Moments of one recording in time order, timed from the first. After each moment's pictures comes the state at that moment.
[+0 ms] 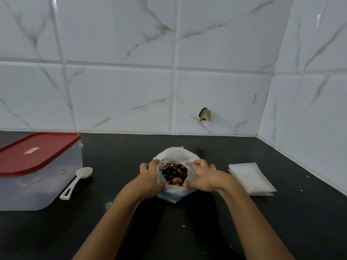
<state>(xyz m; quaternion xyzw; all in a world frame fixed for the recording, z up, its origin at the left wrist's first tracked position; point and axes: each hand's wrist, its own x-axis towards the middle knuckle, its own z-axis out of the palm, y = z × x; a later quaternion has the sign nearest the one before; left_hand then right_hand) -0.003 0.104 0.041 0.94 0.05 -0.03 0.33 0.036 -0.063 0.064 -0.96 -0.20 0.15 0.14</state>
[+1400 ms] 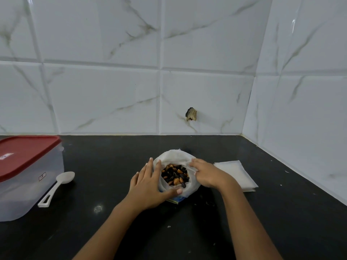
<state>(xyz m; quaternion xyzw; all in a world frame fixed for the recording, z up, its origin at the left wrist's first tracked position) 0.008 0.078 0.009 0.98 -0.02 0.04 0.18 0.053 -0.097 0.054 -0.95 -0.15 0.08 0.24</state>
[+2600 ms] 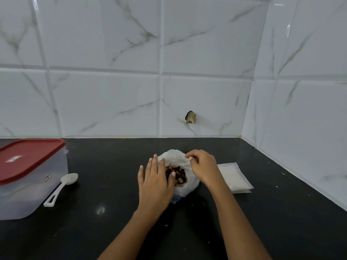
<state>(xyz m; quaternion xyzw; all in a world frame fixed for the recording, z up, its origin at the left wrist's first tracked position) 0.001 0.038 0.013 0.96 0.05 0.23 0.18 0.053 -0.091 0.056 -0.91 -0.13 -0.14 0.37</state>
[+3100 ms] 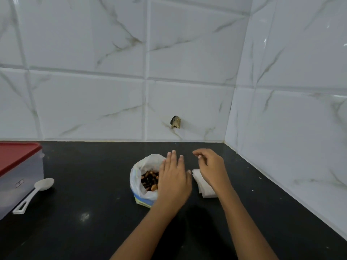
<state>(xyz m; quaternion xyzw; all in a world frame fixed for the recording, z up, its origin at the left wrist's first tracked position) 0.010 -0.048 0.047 0.94 -0.04 0.27 0.20 0.051 -0.157 0.067 -0.88 -0.13 -0.25 0.37</state>
